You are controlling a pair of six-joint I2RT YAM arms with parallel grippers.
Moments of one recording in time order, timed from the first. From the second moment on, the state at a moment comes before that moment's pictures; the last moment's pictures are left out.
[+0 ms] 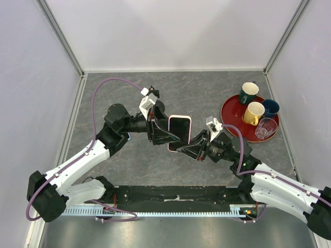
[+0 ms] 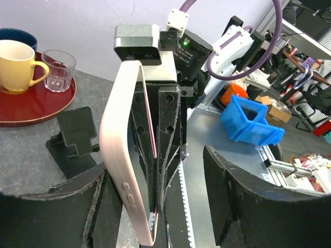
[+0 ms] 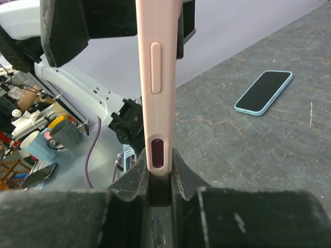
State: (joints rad) left arm -0.68 1.07 0.84 0.42 0.93 -0.55; right arm 0.83 0.77 0.38 0.58 -0.46 0.56
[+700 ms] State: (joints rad) left arm -0.66 1.08 0.84 0.37 0.92 -0.51; right arm 0.83 0.81 0.38 0.49 -0.53 0.48
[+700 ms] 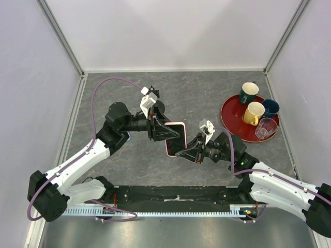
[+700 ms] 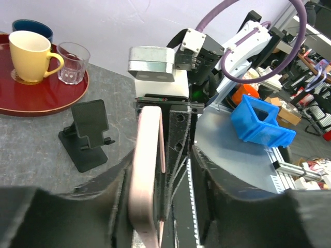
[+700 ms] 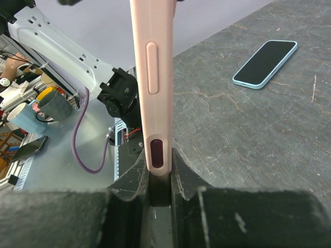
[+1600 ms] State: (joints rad) left arm -0.66 0.98 0.86 0.15 0.60 -0.39; right arm 0.84 0.88 0.55 0.13 -0.25 0.55
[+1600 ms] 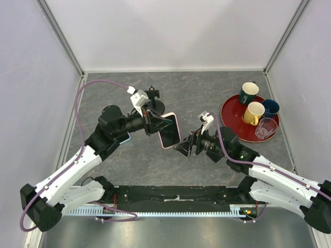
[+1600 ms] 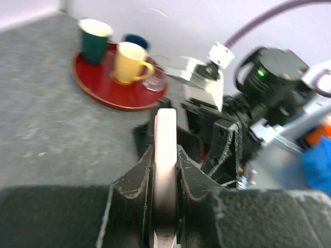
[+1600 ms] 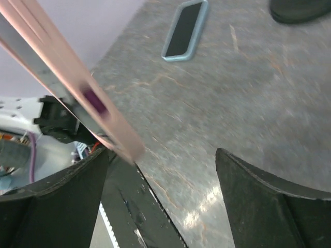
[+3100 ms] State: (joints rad) left arm -0.50 1.00 0.99 -0.11 -0.40 -0.19; right arm 0.81 1.87 1.15 0.61 0.32 0.33
